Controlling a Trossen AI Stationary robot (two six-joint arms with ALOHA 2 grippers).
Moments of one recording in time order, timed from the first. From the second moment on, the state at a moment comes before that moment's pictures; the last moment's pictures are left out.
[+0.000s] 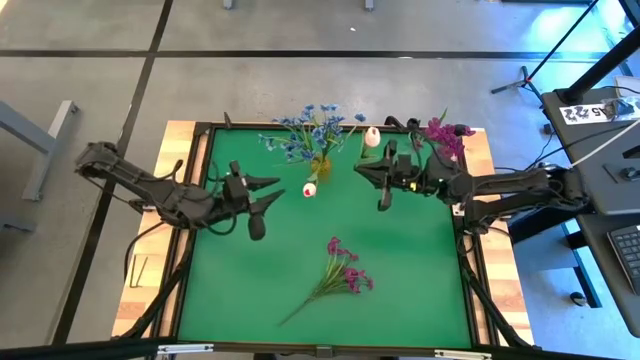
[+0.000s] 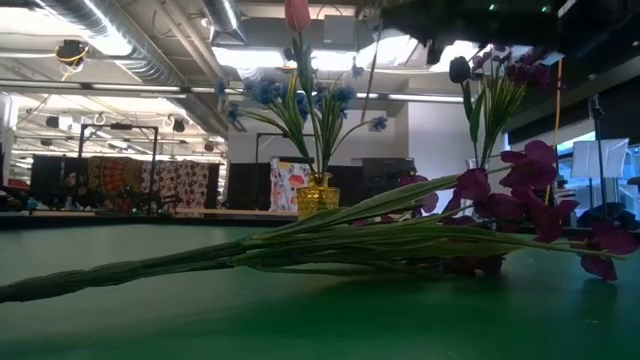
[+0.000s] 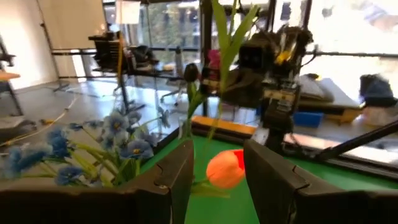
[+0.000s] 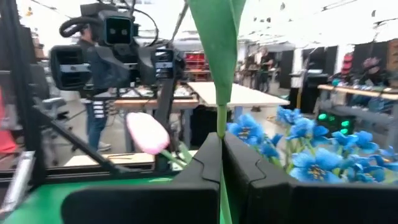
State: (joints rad) left arm -0.41 1.02 0.83 0.12 -0.89 -0.06; right arm -0.13 1.14 0.56 0.76 -0.02 -0.02
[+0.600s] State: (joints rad) left arm -0.34 0.88 0.51 0.41 -0.79 -0.16; right arm -0.28 1.46 0.57 1.15 -0.09 0.02
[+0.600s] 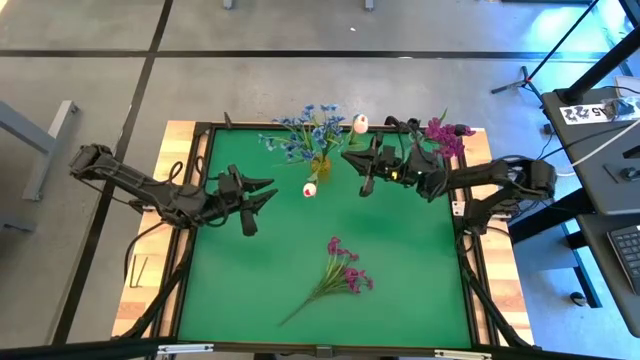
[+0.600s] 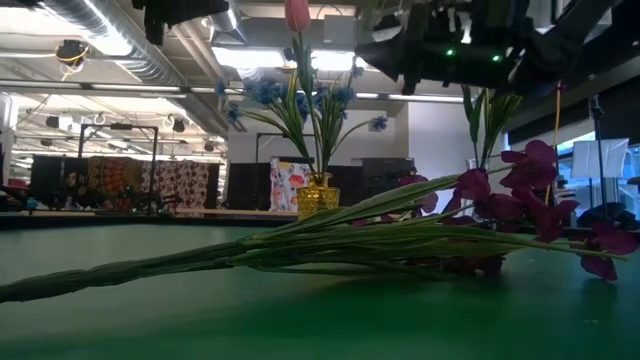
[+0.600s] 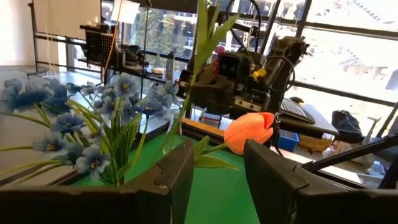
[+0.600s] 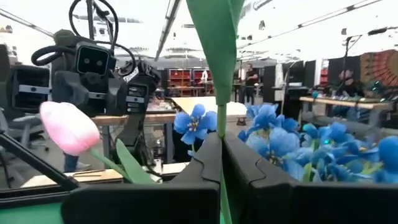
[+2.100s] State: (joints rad) left arm -0.34 0.88 0.51 0.37 -0.77 -0.18; right arm -0.35 1.69 0.81 1.09 -0.09 -0.13
